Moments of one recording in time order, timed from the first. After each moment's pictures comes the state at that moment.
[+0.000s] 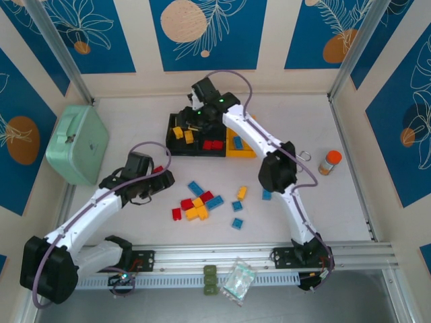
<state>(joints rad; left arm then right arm) -0.38 1.06 0.69 -0.60 0.12 -0.75 0.64 2.29 2.33 -0.92 -0.37 0.60</state>
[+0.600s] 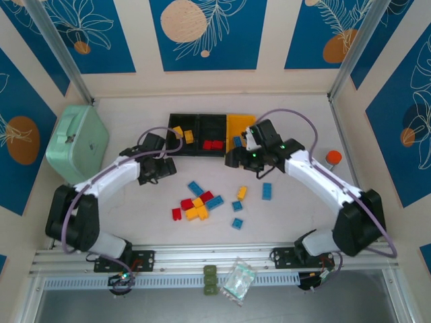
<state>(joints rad) -0.38 1.48 0.96 -0.69 -0.10 -0.68 0.51 1.36 1.08 -0.67 -0.35 0.59</state>
